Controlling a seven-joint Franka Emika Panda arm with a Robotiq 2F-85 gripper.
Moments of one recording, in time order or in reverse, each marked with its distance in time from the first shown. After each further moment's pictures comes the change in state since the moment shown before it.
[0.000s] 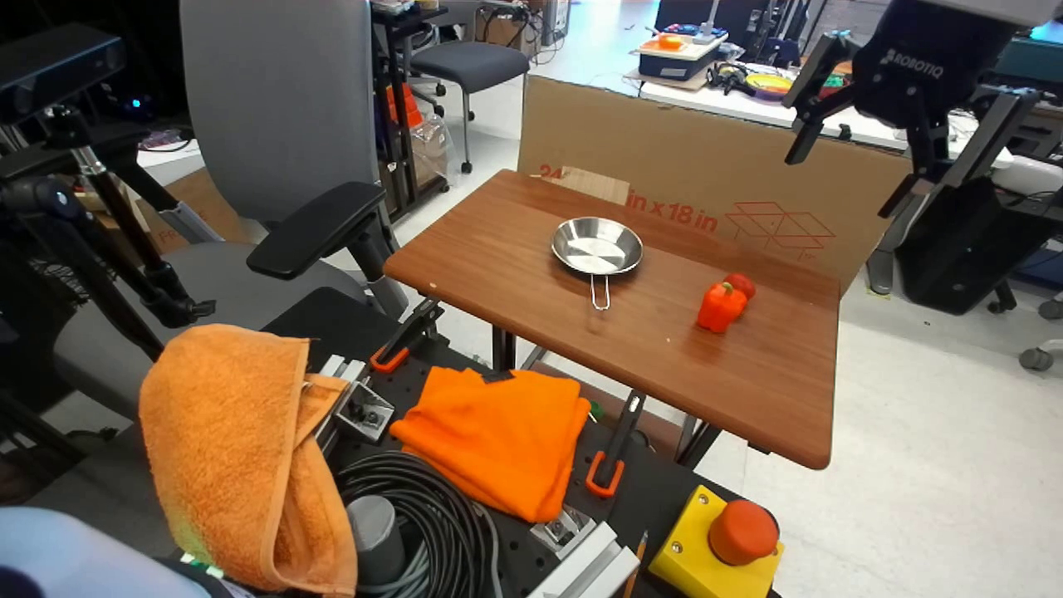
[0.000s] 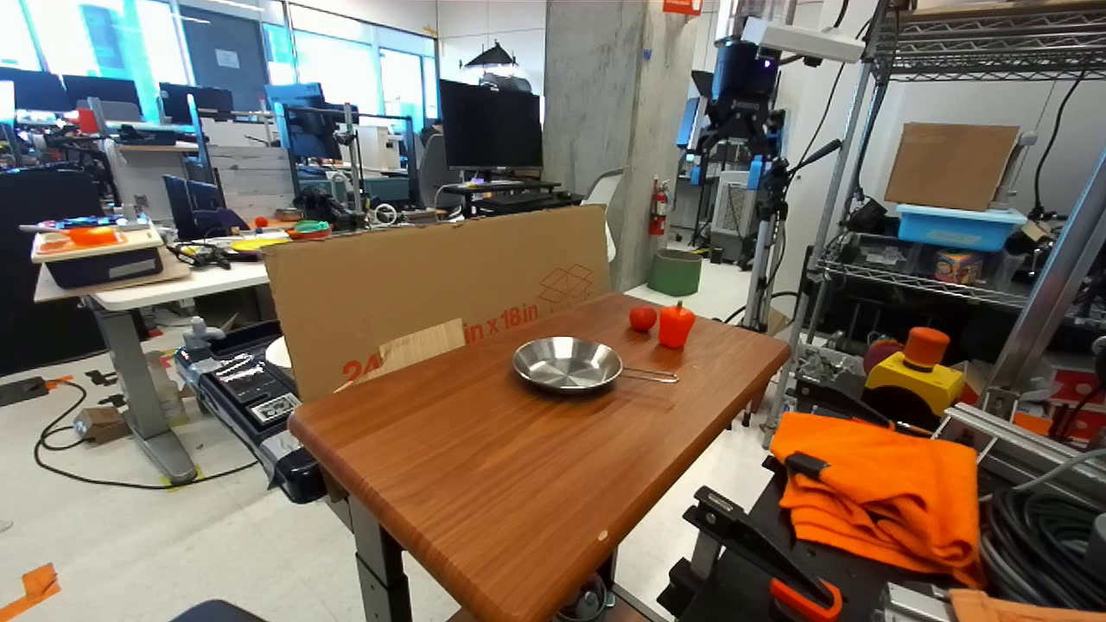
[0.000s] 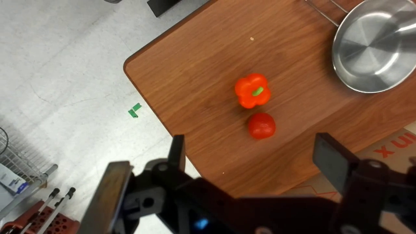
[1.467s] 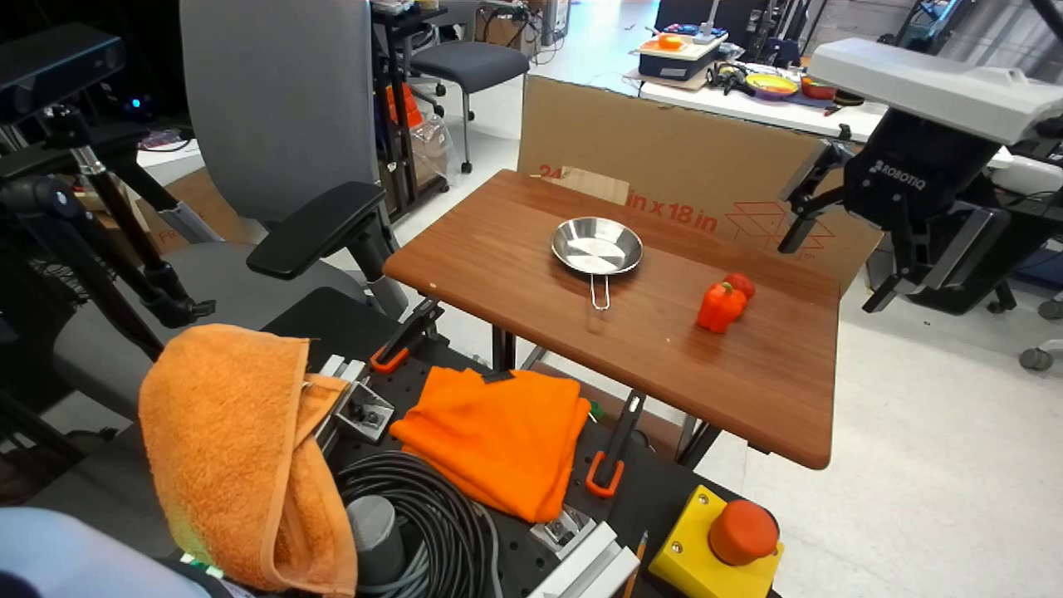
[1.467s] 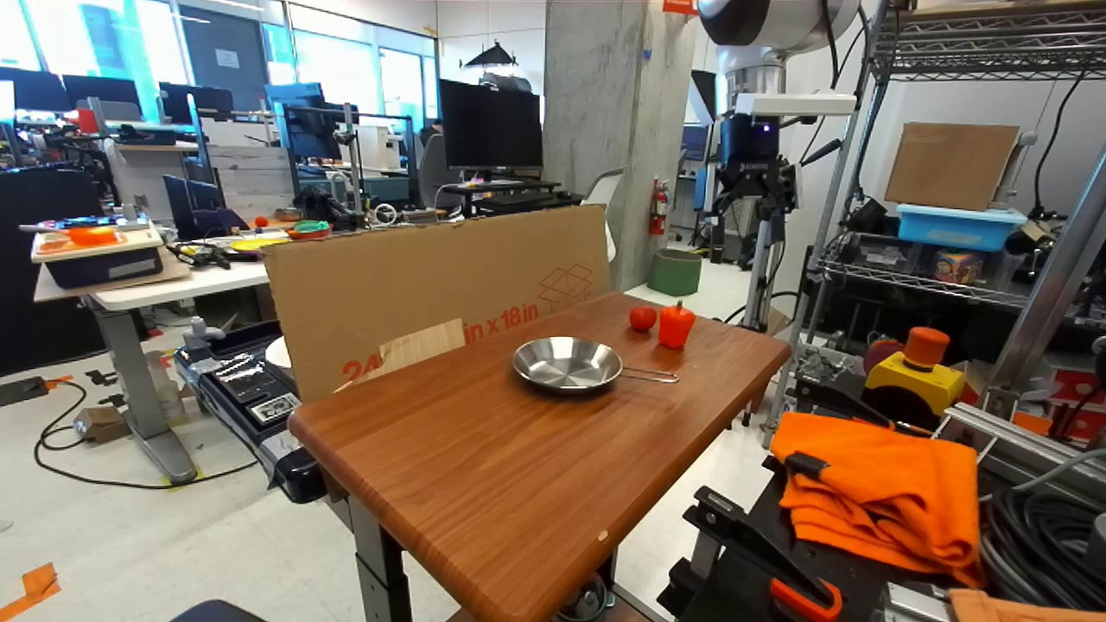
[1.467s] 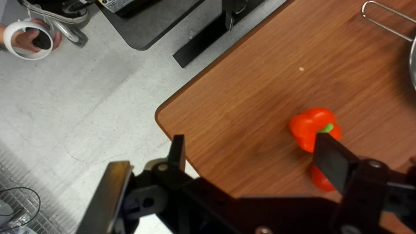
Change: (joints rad) arm -0.015 0.190 -0.046 0.098 -0.001 -0.118 0.056
